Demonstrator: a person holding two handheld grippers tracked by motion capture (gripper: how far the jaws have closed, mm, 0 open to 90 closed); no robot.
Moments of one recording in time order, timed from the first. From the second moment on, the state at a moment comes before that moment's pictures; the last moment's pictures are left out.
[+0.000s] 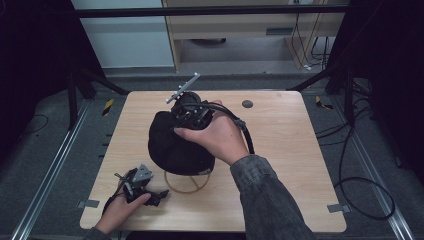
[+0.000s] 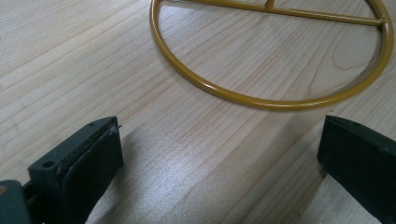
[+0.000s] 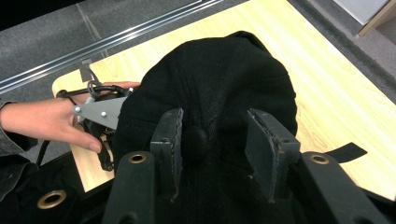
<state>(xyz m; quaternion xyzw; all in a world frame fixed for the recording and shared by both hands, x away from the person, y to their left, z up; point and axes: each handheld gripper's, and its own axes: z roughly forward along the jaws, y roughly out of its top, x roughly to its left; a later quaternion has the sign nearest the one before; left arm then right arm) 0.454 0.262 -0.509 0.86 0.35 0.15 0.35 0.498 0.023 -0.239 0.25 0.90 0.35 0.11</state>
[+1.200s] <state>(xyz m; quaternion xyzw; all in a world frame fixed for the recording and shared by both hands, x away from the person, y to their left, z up) 0.454 0.262 -0.509 0.86 0.35 0.15 0.35 0.478 -0.019 -0.229 0.27 0.87 0.39 0.14</state>
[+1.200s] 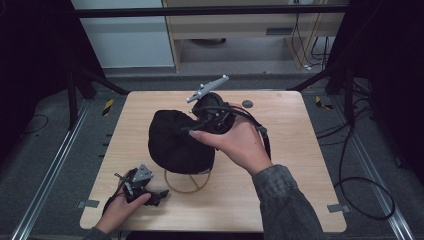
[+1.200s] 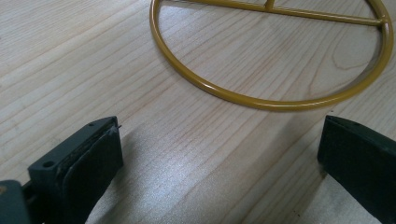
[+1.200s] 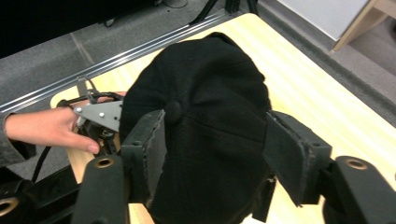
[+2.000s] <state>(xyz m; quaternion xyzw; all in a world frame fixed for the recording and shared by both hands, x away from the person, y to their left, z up) 0.454 0.262 -0.509 0.86 0.35 0.15 0.35 0.473 -0.078 -0.243 0.32 0.83 0.41 0.19</state>
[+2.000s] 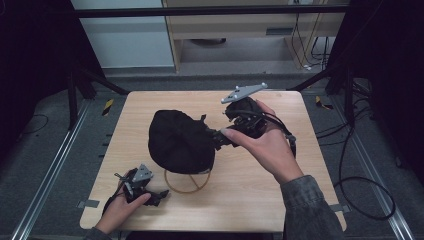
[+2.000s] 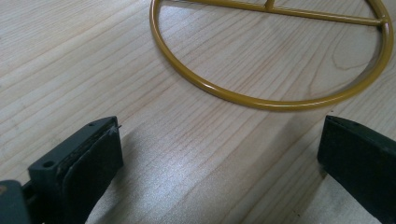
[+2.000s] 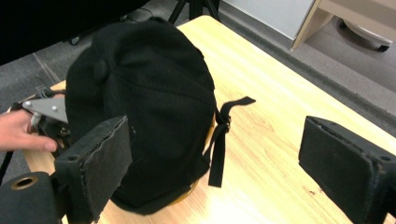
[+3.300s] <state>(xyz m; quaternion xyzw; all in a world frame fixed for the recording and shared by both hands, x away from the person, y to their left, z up) 0.454 0.262 -0.509 0.86 0.35 0.15 0.35 0.460 -0.176 -0.356 0.40 0.81 0.36 0.24</state>
